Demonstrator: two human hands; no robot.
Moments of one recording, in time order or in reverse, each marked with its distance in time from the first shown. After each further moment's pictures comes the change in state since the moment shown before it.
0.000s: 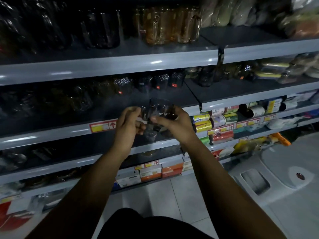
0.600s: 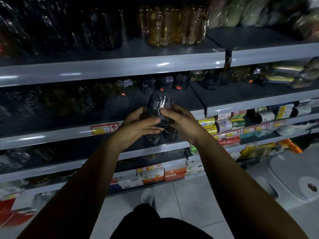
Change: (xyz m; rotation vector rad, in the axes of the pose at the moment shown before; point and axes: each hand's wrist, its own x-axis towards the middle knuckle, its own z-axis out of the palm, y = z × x) left_hand 0.043 -0.003 -0.002 0.006 -0.462 -0.116; right_hand 0.044 0.006 -0.019 0.254 -0.338 0.106
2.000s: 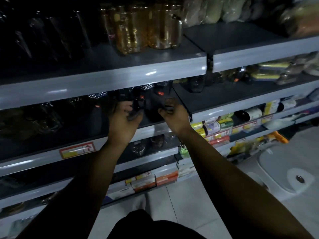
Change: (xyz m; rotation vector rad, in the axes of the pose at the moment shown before) left_hand 0.121 -0.033 0.007 0.655 0.607 0.292; right_hand 0.082 0.009 -0.069 -0.510 0.526 -0.127
